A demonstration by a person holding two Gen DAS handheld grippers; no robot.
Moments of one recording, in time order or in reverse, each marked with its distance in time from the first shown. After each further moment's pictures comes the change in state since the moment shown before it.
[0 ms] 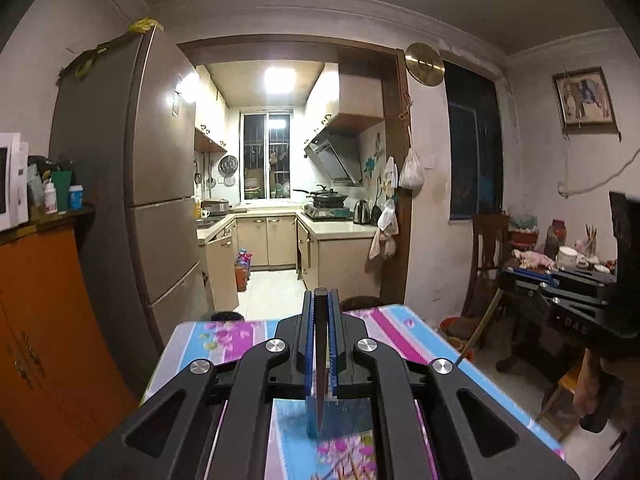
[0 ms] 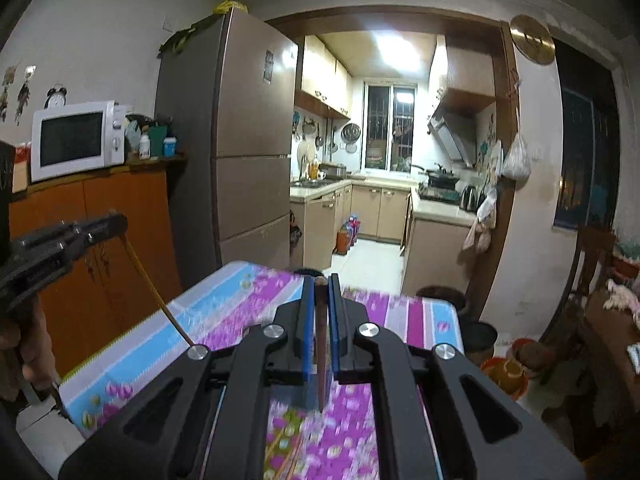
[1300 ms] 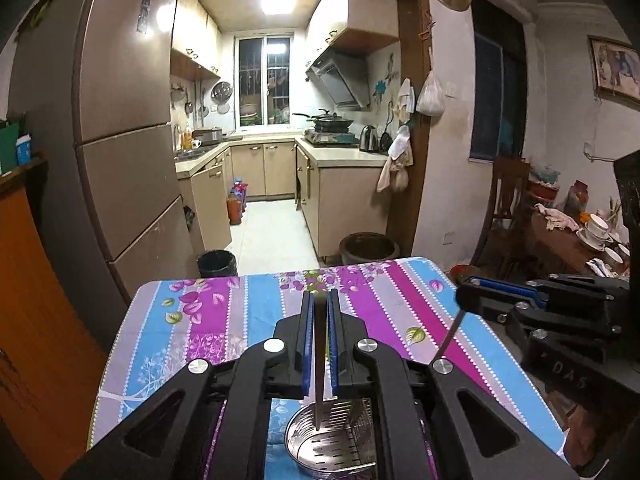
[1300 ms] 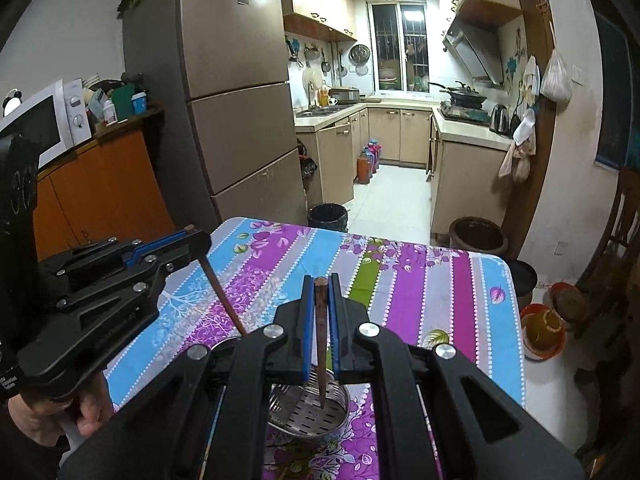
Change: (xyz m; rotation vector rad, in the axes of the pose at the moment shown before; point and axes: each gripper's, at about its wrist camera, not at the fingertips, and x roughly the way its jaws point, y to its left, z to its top) left arm 0.223 0.009 -0.022 -0.022 0.300 0.007; right arm 0.192 -0.025 -0.006 0.114 0.301 0.091
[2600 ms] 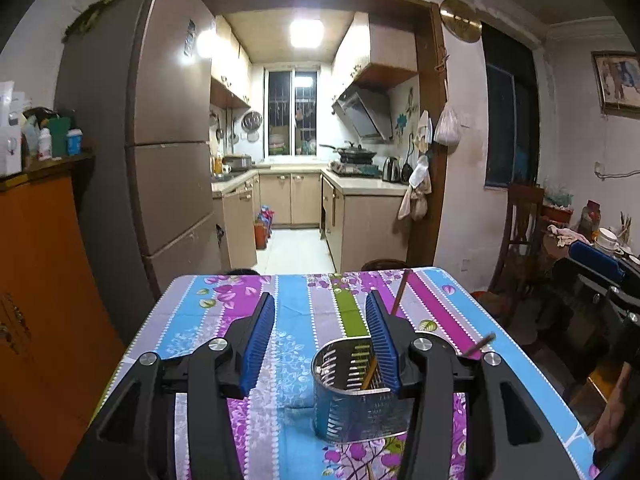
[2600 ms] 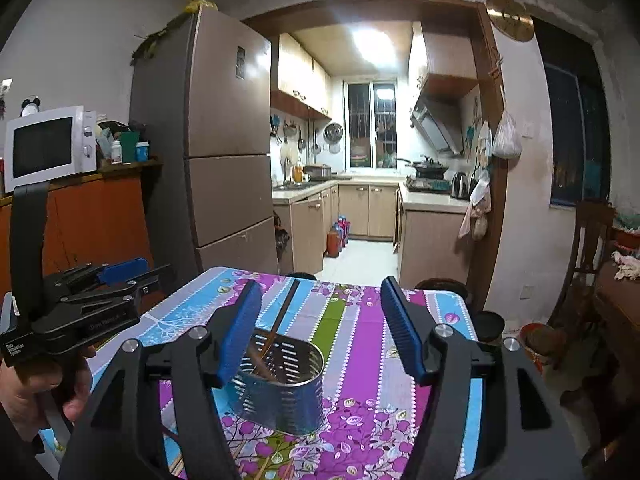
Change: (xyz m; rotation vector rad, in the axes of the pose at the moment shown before) left arm -0.088 0.003 -0.081 -0.028 -0.161 0.091; right arm -0.102 0.012 -0.085 -0.029 -0.336 -0.119
